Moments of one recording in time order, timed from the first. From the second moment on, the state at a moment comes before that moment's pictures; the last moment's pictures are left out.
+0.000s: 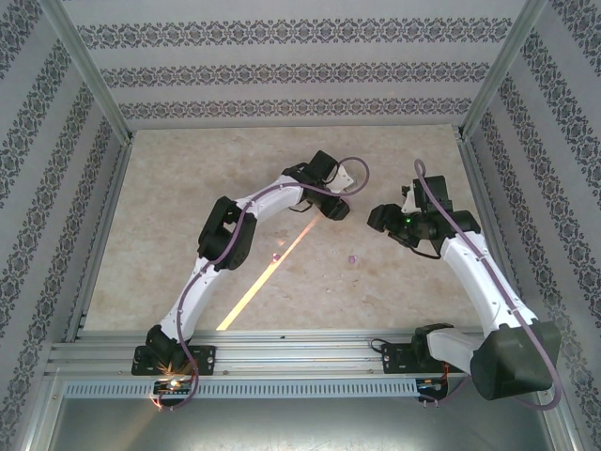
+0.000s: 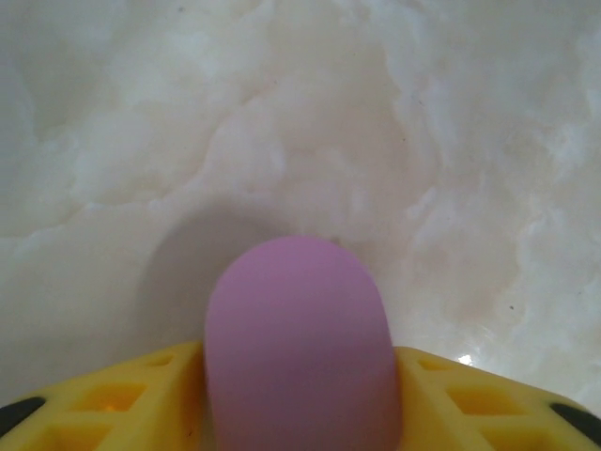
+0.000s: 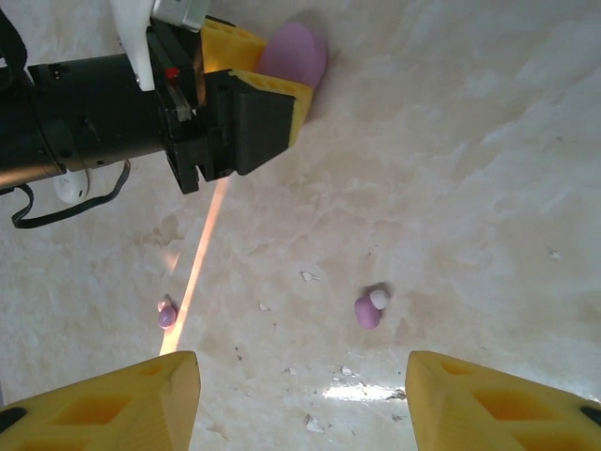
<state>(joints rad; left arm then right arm) -0.61 2.53 2.14 -0.62 0.35 0.16 0.12 1.15 0.94 -0.77 -0.37 0.59</state>
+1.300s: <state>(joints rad) -0.62 1.68 0.97 -0.02 0.60 0.00 0.24 1.34 0.81 -0.50 -0.75 0.69</state>
